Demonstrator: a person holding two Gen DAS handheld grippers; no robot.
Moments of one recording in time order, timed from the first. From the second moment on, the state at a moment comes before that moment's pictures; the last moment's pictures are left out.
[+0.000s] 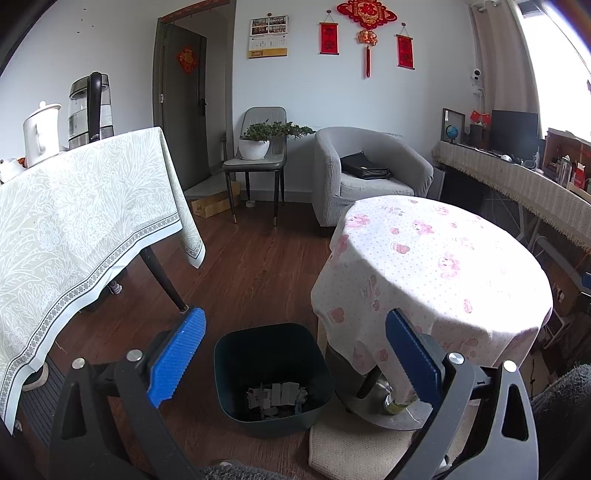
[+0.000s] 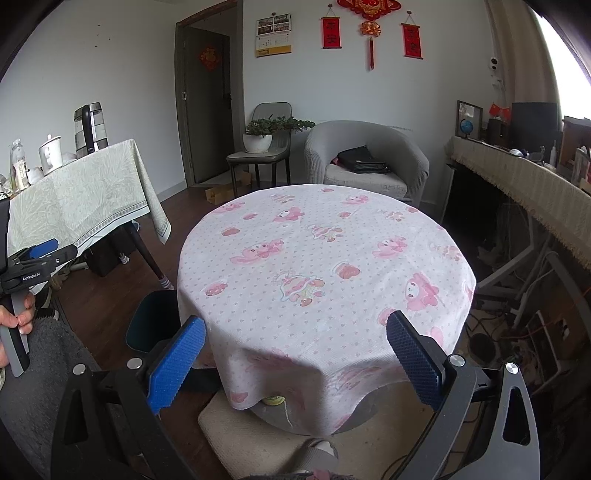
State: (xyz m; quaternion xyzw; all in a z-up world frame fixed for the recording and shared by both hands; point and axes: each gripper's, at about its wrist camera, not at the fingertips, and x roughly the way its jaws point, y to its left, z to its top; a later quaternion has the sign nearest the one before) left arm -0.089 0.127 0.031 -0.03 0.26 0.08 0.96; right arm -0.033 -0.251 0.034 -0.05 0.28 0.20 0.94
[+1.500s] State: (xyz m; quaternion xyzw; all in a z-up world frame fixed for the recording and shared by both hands) left arm -0.088 0.127 0.028 -0.03 0.27 0.08 0.96; right arm -0.032 -0.255 0.034 -0.04 0.28 0.20 0.94
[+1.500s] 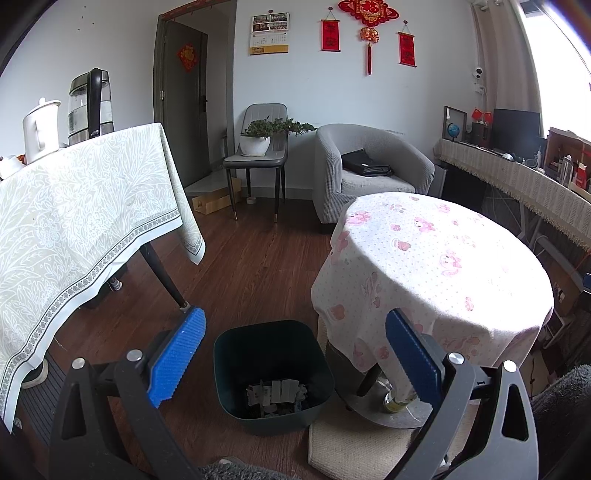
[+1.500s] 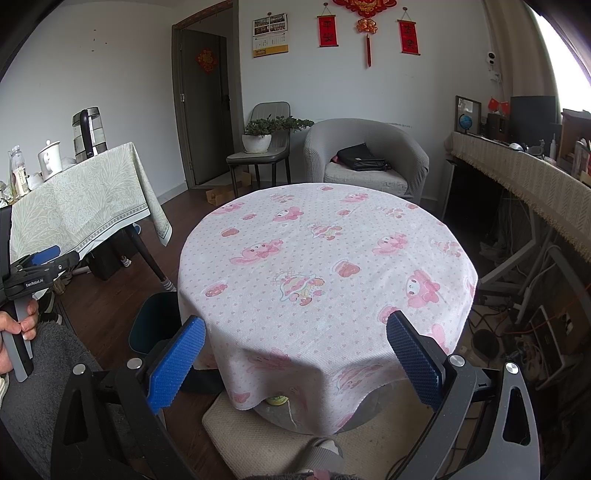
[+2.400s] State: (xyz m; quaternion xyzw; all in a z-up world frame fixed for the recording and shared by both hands) left arm -0.087 0.124 0.028 -0.03 0.27 0.08 0.96; right arm -0.033 -0.254 0.034 -0.04 0.28 0.20 0.94
